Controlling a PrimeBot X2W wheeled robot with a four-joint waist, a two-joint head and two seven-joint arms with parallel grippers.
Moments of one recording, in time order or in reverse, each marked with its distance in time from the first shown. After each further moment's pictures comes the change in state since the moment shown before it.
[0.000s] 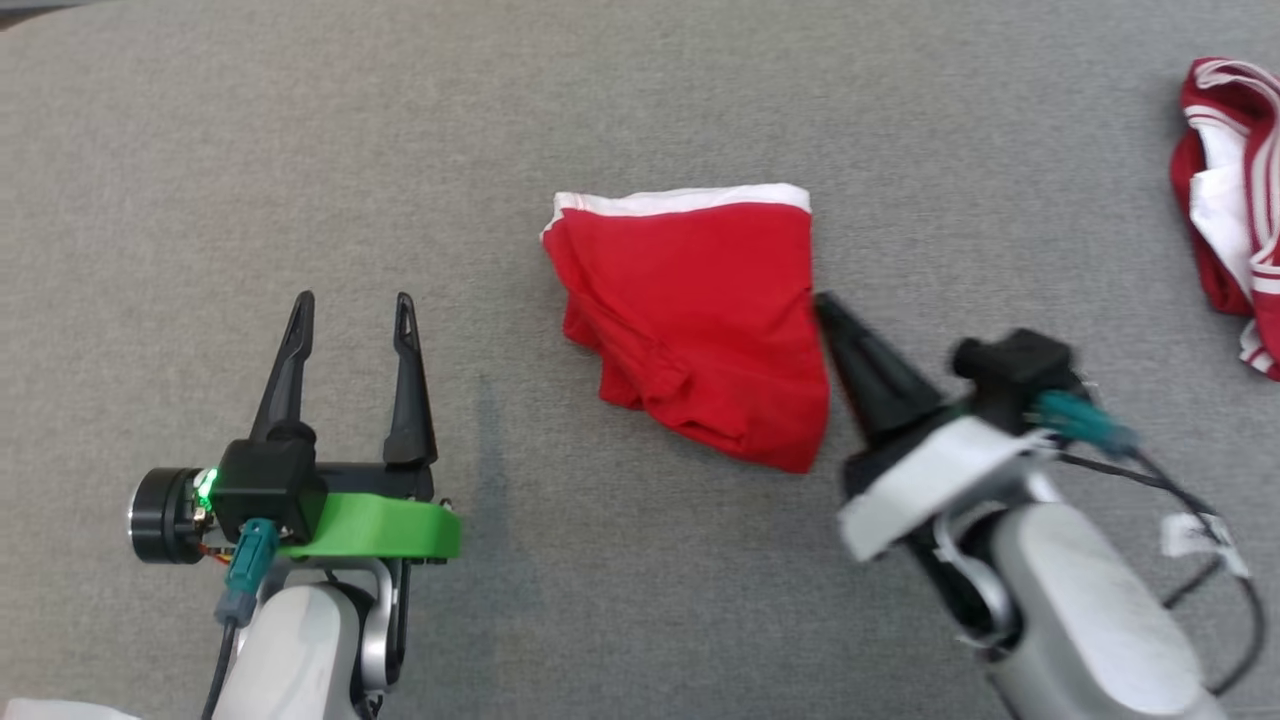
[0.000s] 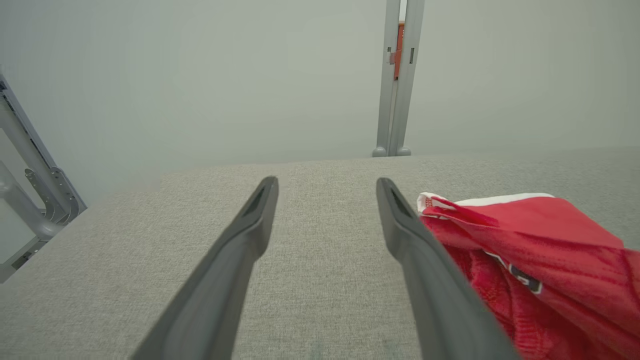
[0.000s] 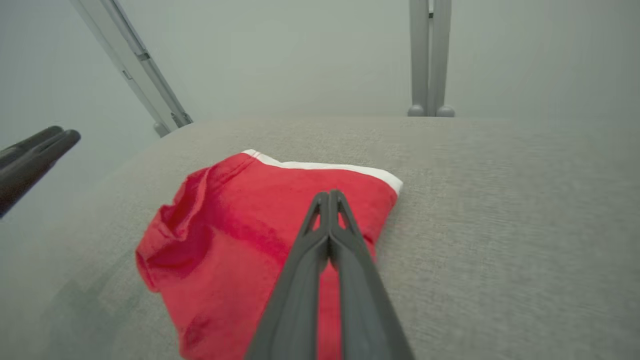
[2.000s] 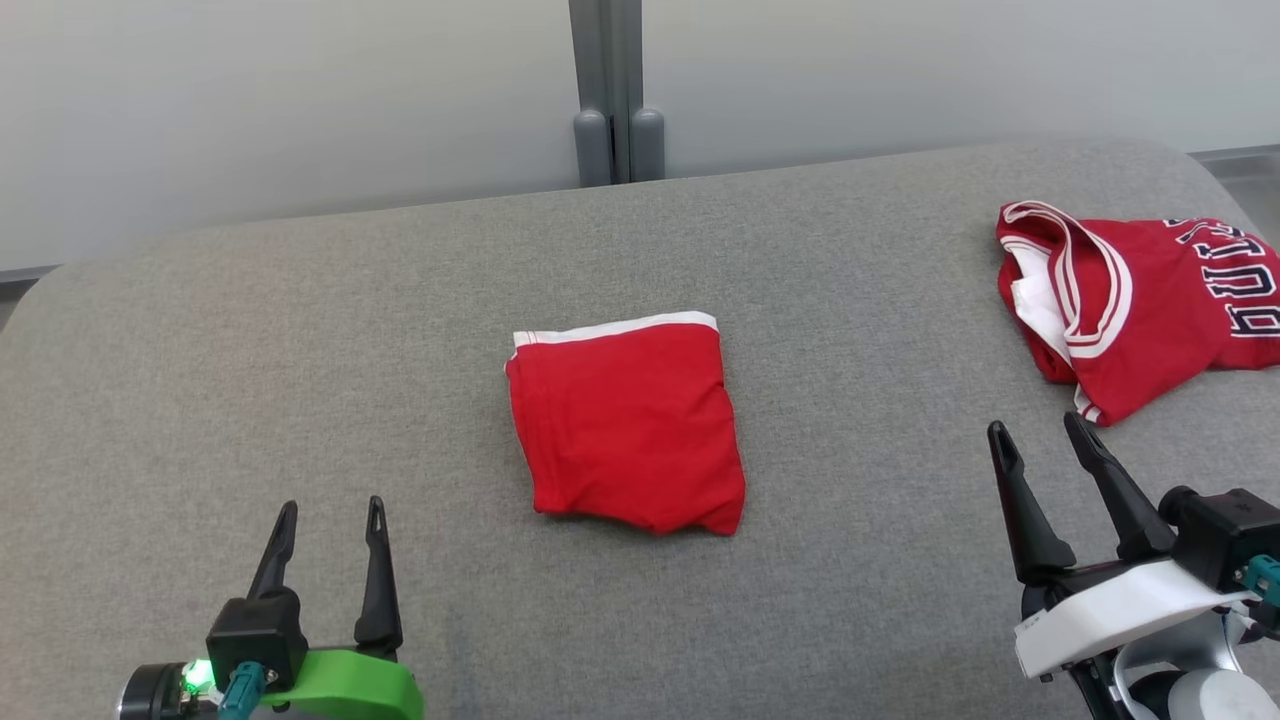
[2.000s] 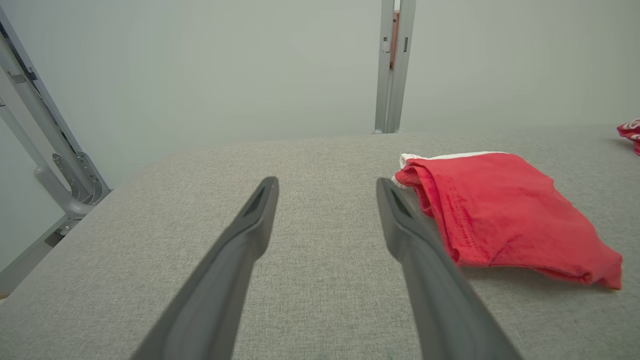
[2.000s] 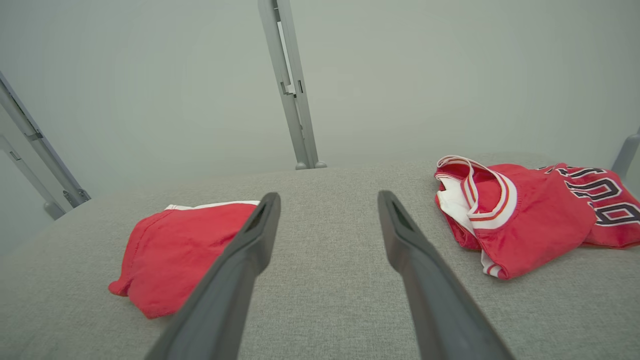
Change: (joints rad) left arm 0.256 0.063 0.012 0.053 -0.059 0.036 0.030; right arm 0.376 0.021 -0.317 -0.164 -0.049 0.000 -0.020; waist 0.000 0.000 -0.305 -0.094
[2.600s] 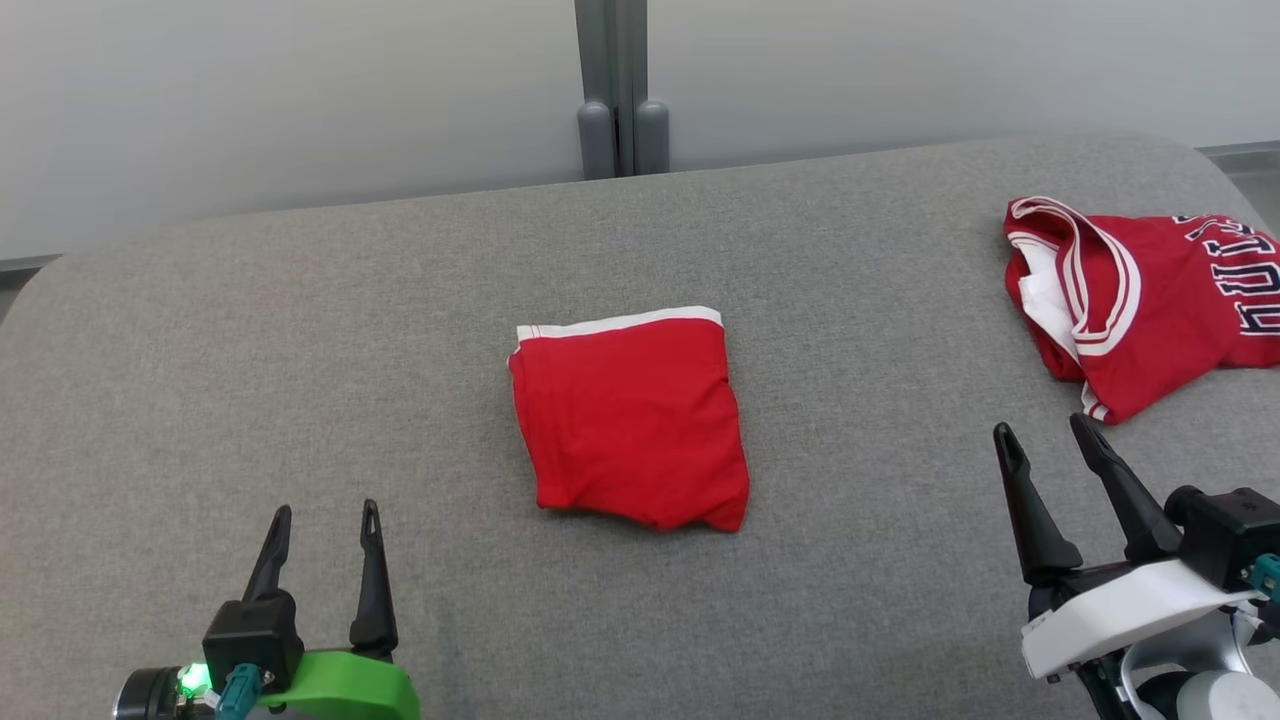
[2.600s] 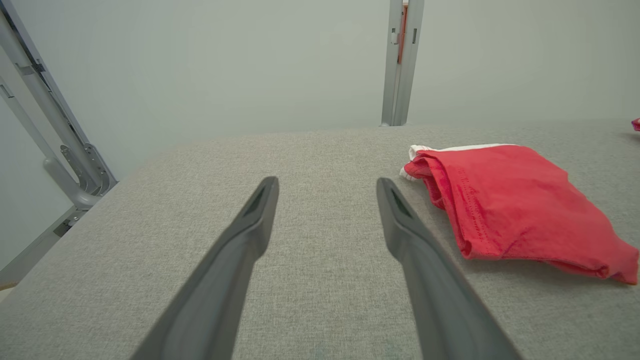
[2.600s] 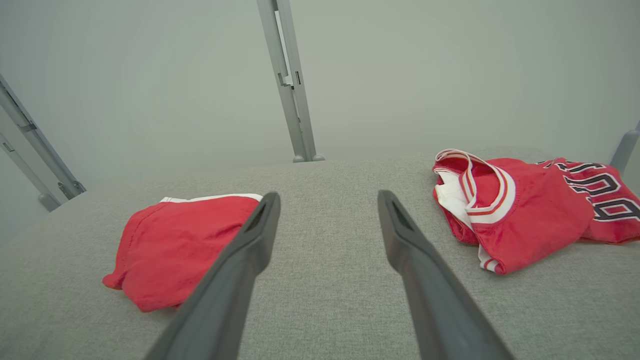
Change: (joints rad) left arm 0.002 0.006 -0.002 0.011 -0.009 0.012 -0.005; right arm 0.010 -0.002 -0.011 -0.018 -0.007 0.000 0.026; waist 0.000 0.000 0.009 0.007
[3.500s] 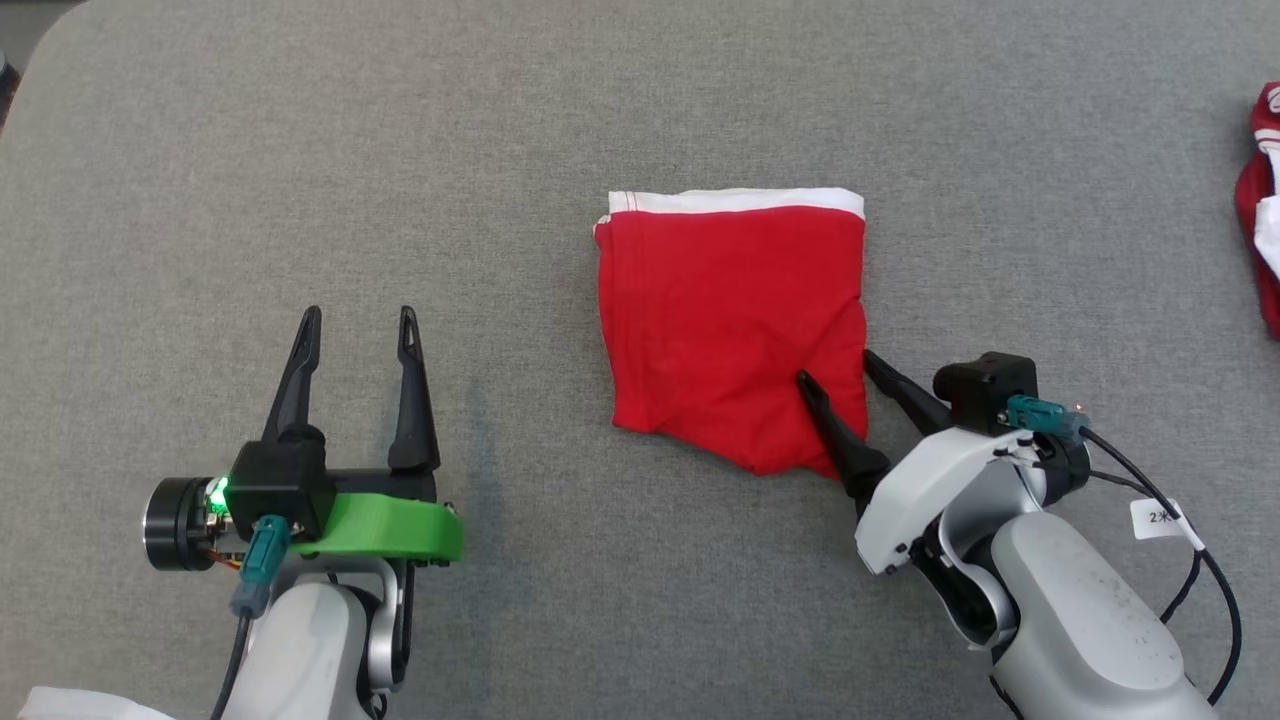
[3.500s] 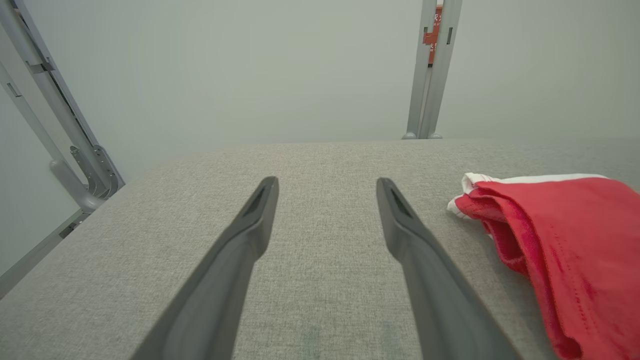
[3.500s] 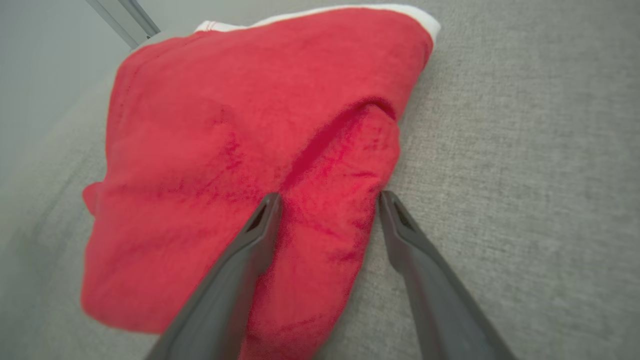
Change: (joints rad) left arm -0.281 -0.072 -0.026 0.033 0.046 -0.032 -0.063; right arm -0.424 0.006 0.321 0.462 0.100 0.000 0.031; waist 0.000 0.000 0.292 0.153
